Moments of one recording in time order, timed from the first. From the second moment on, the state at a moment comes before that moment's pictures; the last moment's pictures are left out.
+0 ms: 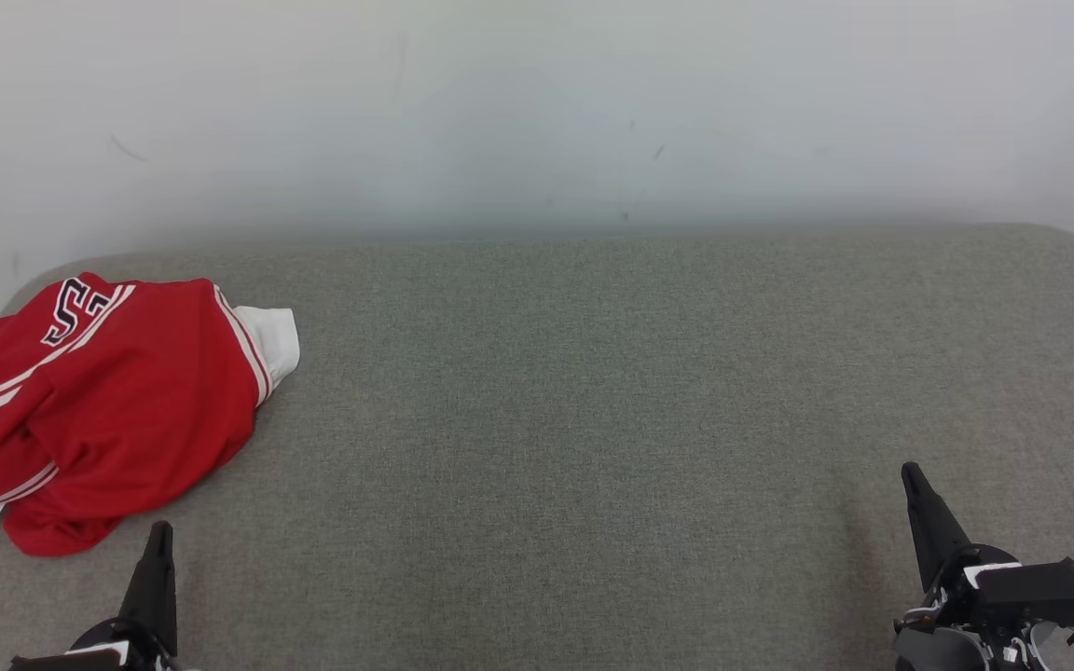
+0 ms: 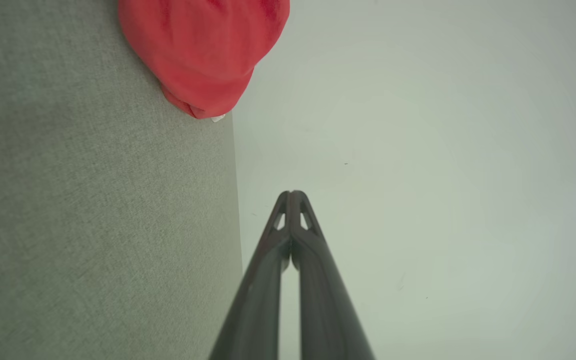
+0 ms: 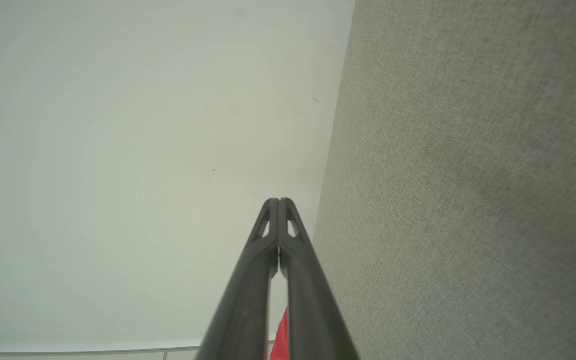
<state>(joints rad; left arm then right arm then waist) -0.08 0.03 0.09 0.29 -1.59 -0.12 0.11 -0.08 -0.04 -0.13 0.29 1.60 0.12 0.11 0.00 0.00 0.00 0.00</state>
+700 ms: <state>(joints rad) -0.08 0.03 0.09 0.29 -1.59 -0.12 0.11 -0.08 -0.04 -0.13 0.29 1.60 0.12 0.11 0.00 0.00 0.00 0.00</state>
